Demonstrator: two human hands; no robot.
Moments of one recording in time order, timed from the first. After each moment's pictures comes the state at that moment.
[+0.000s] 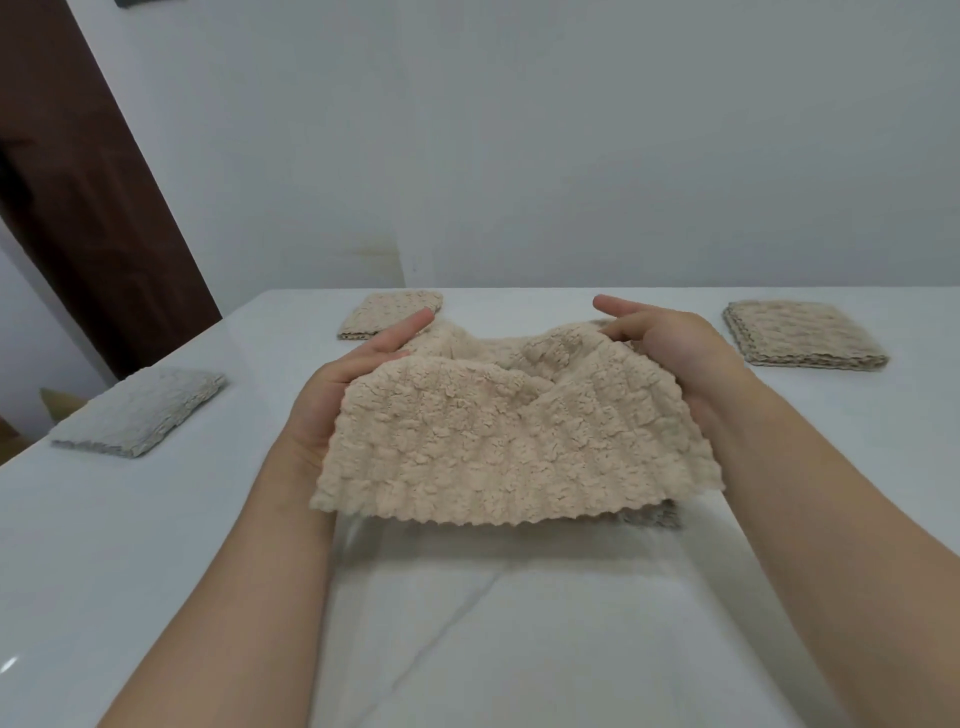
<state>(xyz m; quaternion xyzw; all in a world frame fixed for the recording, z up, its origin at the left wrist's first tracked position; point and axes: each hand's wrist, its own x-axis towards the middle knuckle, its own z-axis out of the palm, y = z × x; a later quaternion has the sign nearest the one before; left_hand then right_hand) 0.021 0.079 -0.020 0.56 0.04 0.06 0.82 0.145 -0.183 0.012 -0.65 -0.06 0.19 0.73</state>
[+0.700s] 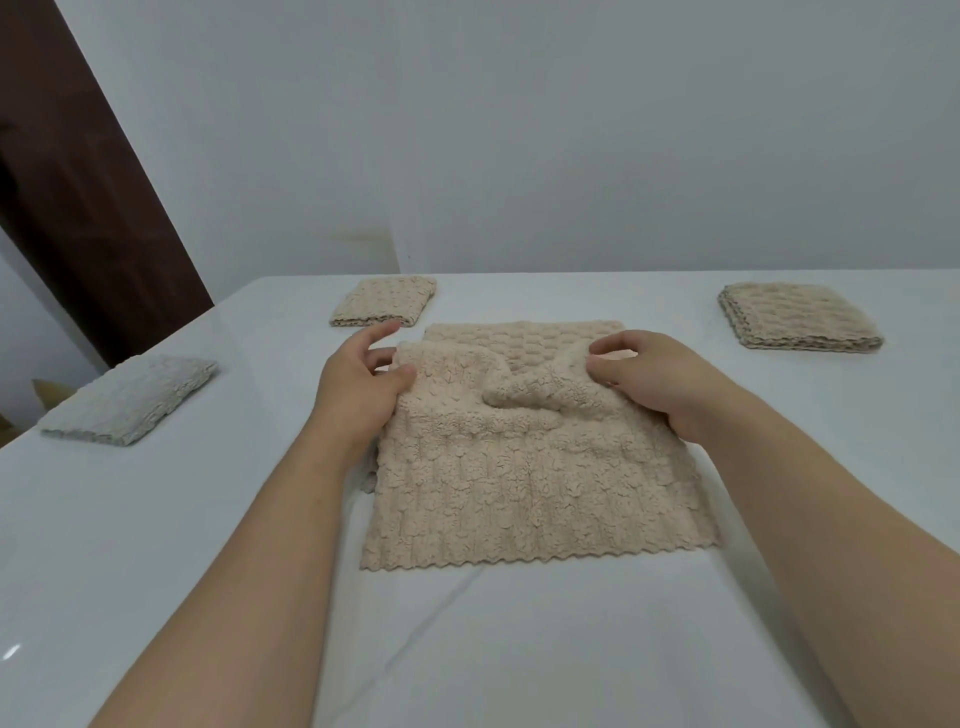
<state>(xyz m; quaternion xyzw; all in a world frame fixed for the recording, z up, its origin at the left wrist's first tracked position) 0.045 0.077 -0.050 0.74 0.21 0.24 0.59 0.164 -0.190 -0.031 -0.85 -0.11 0.13 0.50</state>
